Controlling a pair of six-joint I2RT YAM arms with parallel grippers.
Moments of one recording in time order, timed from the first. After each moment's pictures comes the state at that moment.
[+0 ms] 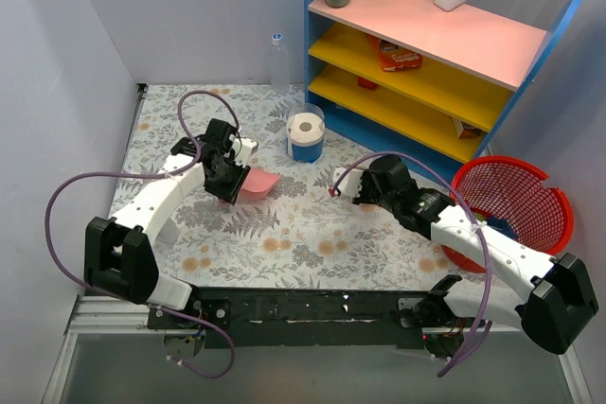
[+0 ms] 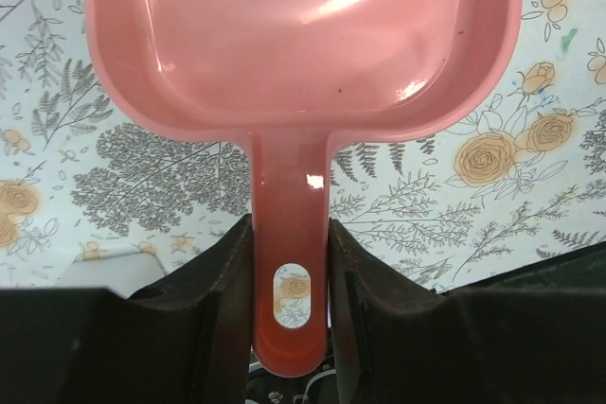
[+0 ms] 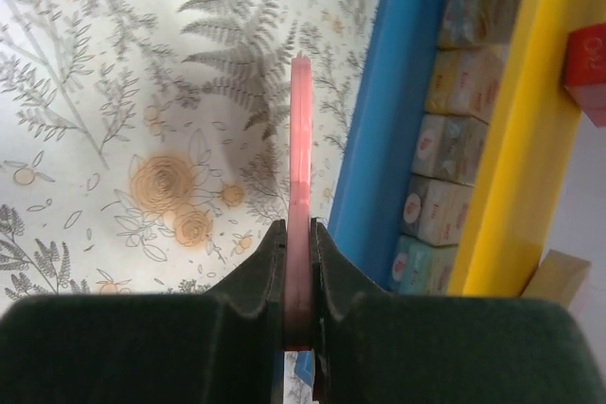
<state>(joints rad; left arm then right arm) -0.35 1.42 1.16 -0.96 0.03 0.16 0.73 1.12 0.82 -0.34 0.17 -0.86</state>
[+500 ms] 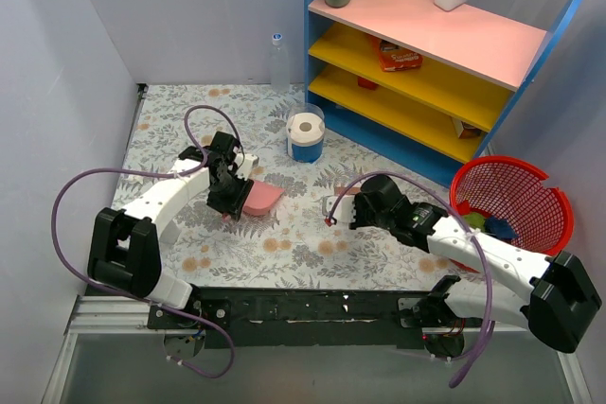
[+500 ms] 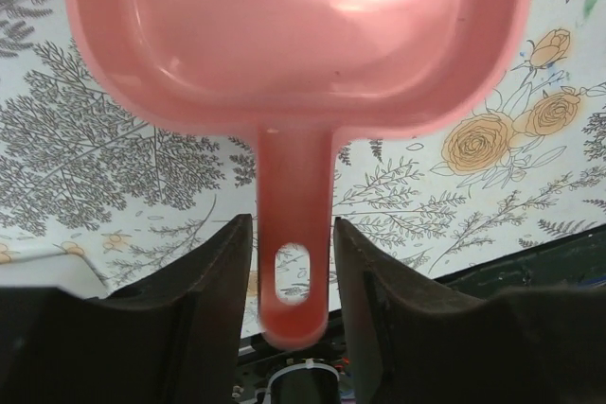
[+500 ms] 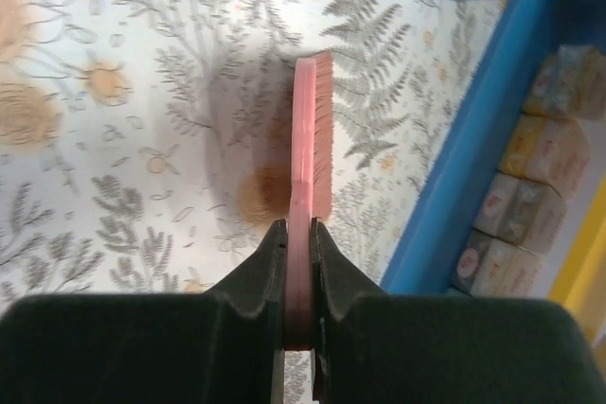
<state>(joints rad) -0.35 1.47 1.06 -0.92 0.09 0.08 0.84 1.10 0.66 -0.31 0.11 -0.91</state>
